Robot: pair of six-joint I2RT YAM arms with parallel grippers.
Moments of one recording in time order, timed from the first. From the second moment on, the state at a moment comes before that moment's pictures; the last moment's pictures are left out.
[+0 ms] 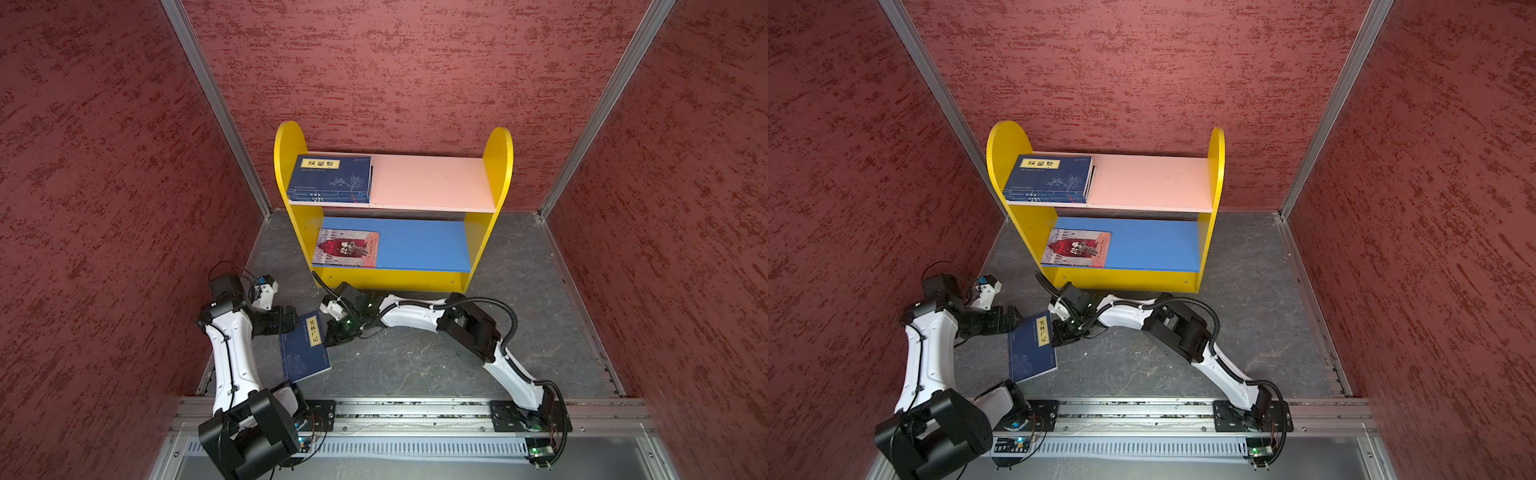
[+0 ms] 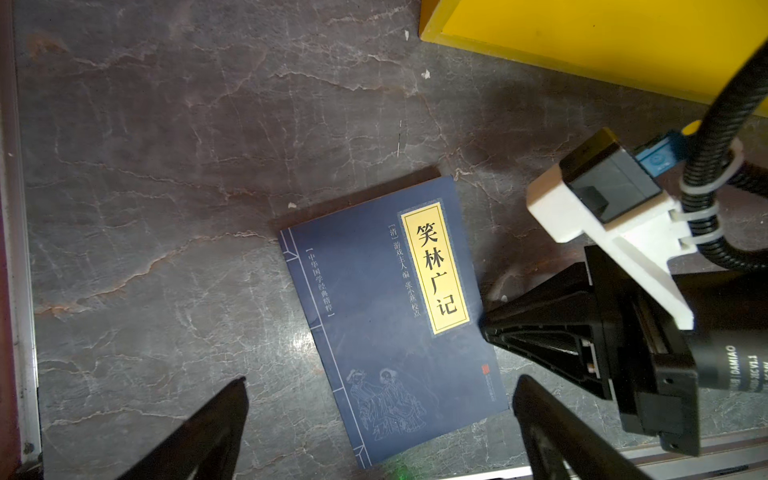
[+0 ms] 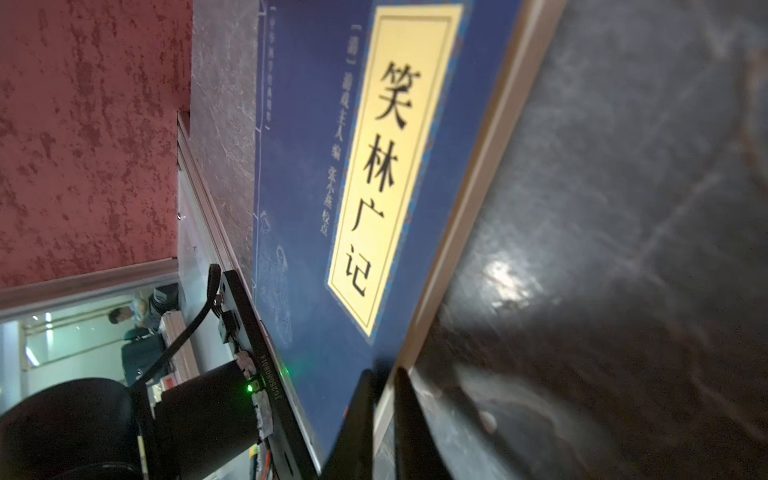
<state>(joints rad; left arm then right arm) 0.55 1.08 0.88 -1.14 0.33 0.43 1.08 2.38 1.79 -0.33 -0.59 0.70</state>
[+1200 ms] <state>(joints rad) 0.56 1.26 0.66 -0.91 0.23 0.58 1.06 2.16 1.56 -0.28 -0.49 0.79</state>
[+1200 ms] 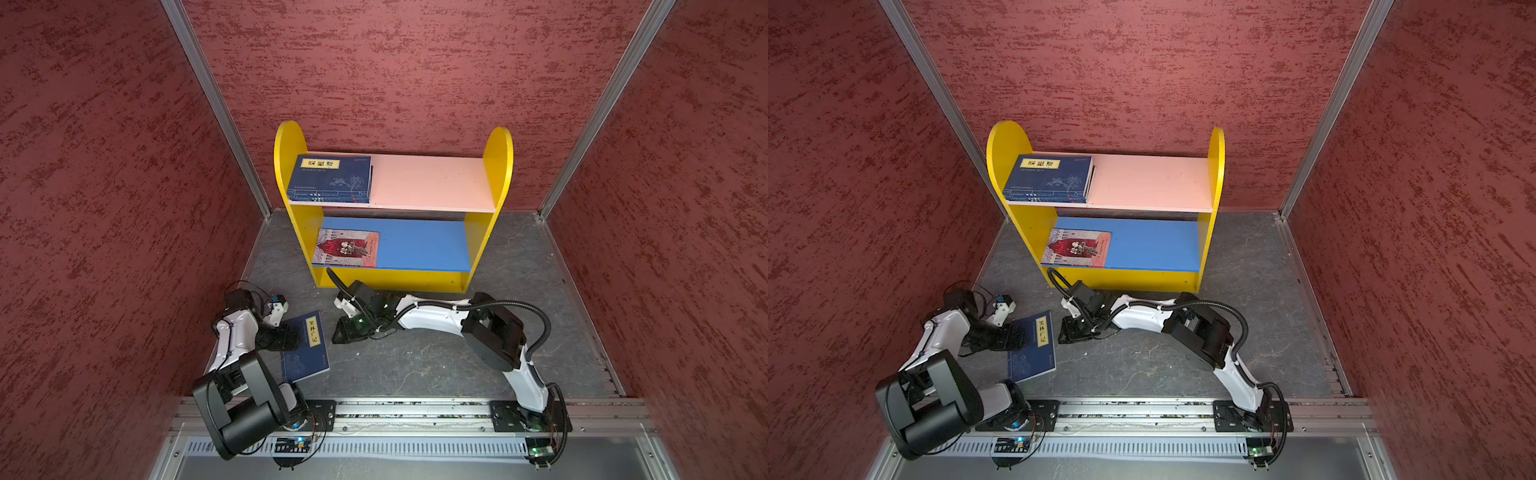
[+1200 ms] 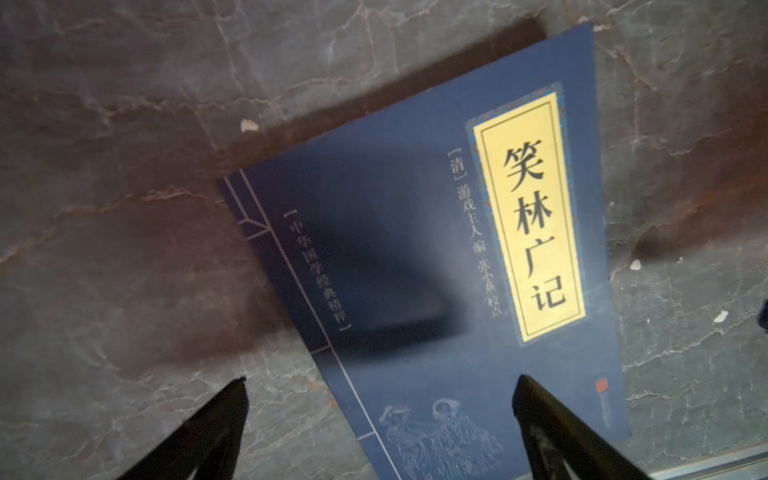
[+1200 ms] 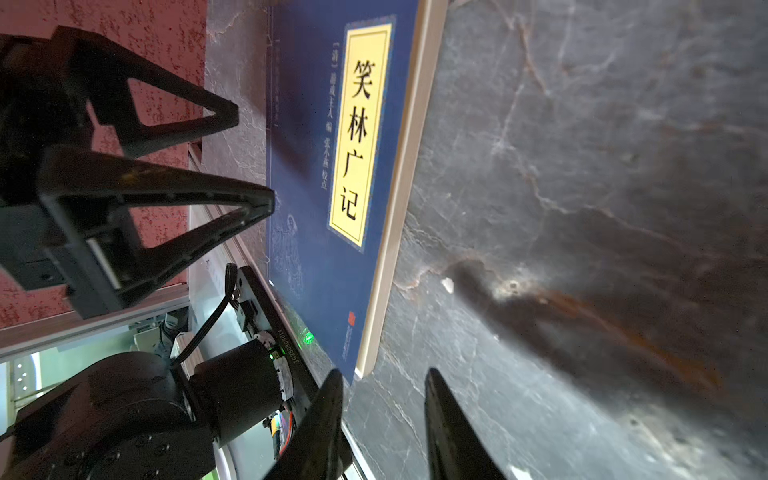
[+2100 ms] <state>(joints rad) 0.20 1.23 0.65 -0.89 0.24 0.55 1.05 2.08 1.42 -0.22 -0.48 0.89</state>
